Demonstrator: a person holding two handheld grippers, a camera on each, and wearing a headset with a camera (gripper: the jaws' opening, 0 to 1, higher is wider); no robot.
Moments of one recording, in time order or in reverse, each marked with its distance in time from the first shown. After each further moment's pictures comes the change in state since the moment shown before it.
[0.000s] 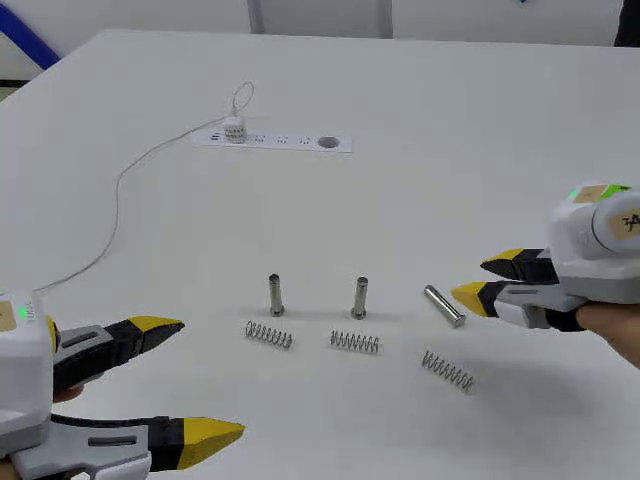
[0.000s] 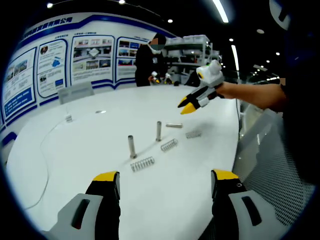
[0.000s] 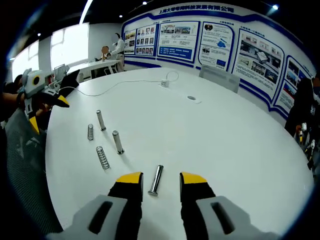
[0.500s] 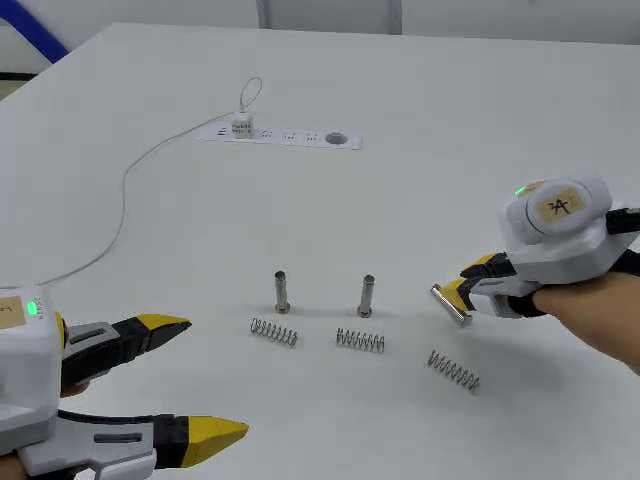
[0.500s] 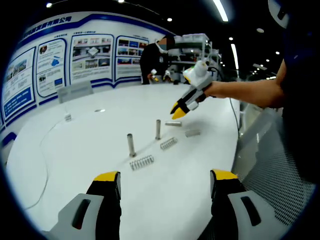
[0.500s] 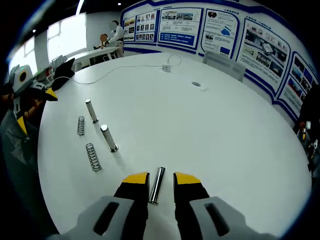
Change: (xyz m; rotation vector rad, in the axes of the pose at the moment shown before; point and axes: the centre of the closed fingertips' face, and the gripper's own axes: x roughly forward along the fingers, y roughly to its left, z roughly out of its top) left arm 0.001 0.000 -0.003 0.002 0.013 -0.005; right arm 0.037 0.003 -0.008 -0.004 0.123 0.012
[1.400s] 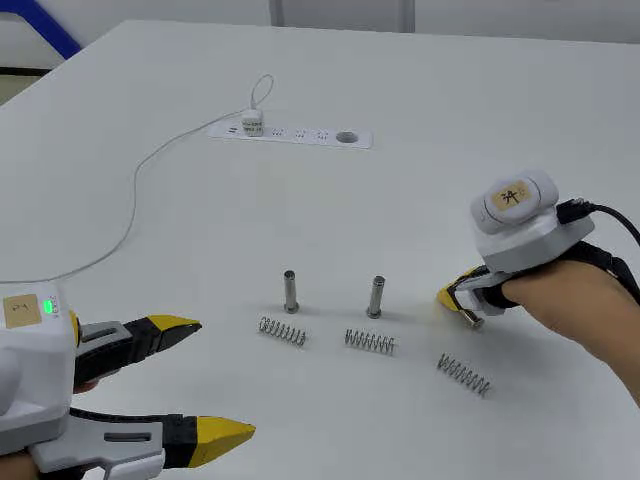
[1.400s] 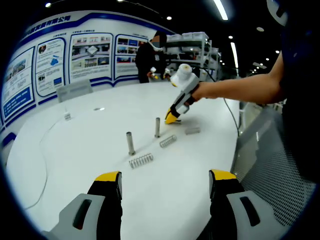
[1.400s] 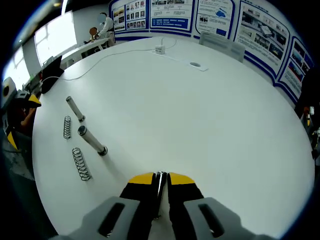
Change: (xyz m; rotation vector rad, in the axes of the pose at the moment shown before) left arm 0.001 0.000 -0.003 0.003 0.015 -0.004; right arm 0.031 -0.001 -0.012 0.094 0.131 0.011
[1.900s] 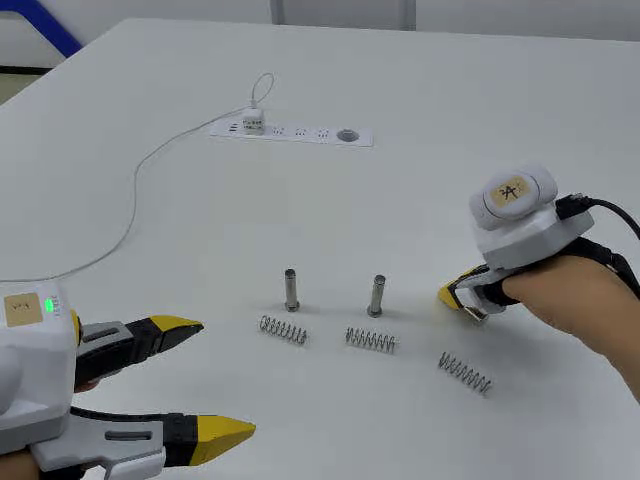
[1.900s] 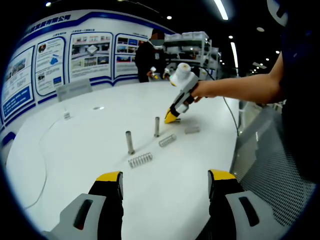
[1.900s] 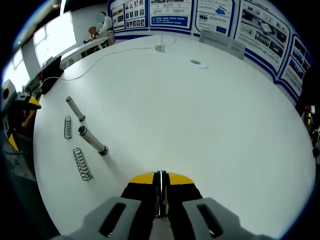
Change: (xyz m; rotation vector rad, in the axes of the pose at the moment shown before) left arm 0.000 -0.001 -0.001 -0.004 0.006 -0.004; right arm 0.002 -0.003 -0.002 0.016 0.018 0.013
